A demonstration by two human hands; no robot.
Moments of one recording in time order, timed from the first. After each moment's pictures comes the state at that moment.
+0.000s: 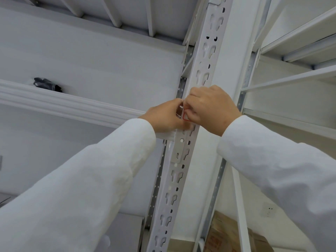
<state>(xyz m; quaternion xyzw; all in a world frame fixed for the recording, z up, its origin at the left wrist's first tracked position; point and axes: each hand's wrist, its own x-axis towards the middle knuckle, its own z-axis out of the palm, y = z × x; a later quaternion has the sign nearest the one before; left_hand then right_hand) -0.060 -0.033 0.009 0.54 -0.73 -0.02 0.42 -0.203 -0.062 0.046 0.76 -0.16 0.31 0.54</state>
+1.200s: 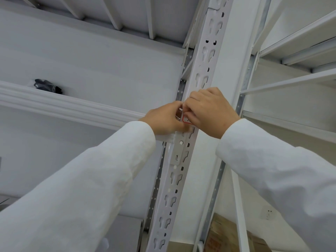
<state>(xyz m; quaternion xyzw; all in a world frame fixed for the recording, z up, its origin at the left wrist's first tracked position) -0.062 -0.027 0.010 0.54 -0.73 -0.02 0.42 -0.206 -0.057 0.042 0.78 -0.21 0.29 0.51</state>
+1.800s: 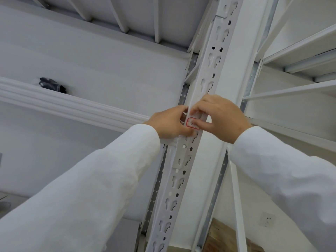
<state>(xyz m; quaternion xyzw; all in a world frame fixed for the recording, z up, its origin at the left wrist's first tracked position) -0.063 -0.022 0.010 0.55 -0.72 -0.02 0.42 -0.223 -0.054 0.051 0.86 -0.23 0.28 0.35</state>
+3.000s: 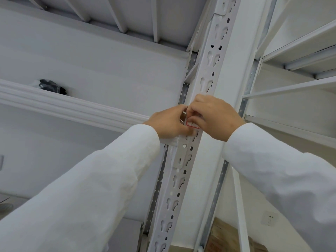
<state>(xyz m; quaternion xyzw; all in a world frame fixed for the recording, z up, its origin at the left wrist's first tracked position) -0.063 -0.022 0.009 0.54 -0.73 -0.01 0.42 -0.210 -0.049 0.049 0.87 -0.25 0.26 0.34</state>
